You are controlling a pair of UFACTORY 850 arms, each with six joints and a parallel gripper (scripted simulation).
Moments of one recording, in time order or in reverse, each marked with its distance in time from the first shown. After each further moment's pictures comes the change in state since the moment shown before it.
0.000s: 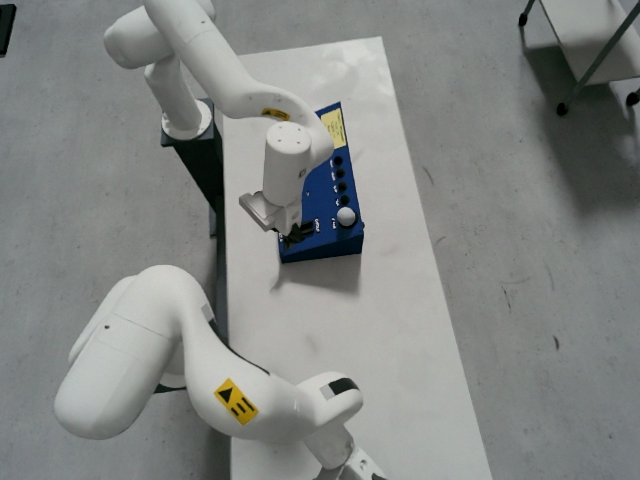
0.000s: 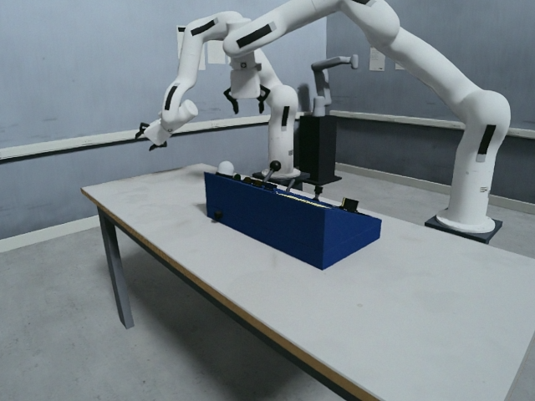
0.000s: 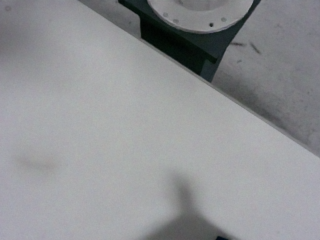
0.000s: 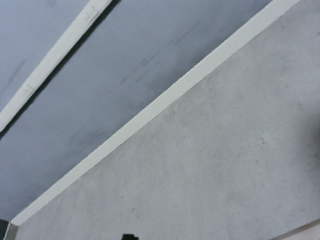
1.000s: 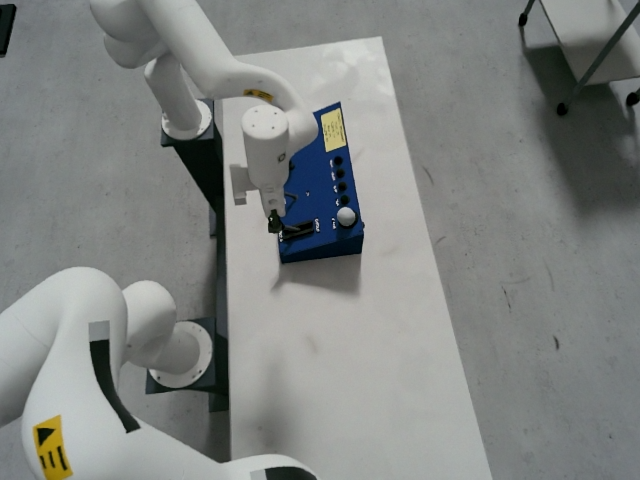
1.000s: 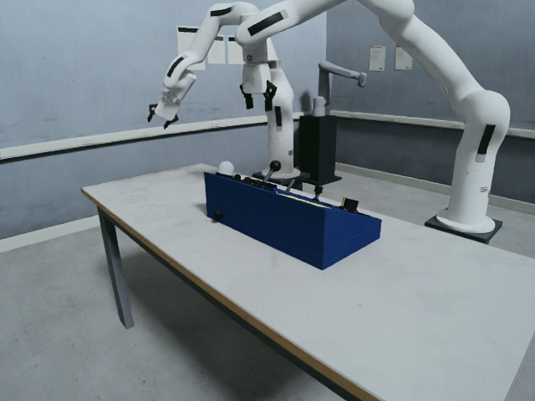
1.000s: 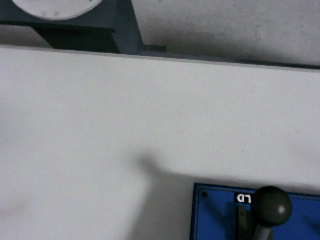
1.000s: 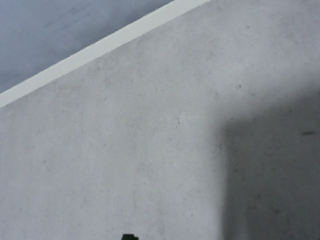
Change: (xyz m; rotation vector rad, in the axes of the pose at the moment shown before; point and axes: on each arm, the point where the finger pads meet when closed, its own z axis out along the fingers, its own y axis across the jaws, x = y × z) left arm -0.018 0.044 -0.017 -0.038 -0.129 0.526; right arm 0.162 0.024 -0.028 -0.262 -0.219 -0.151
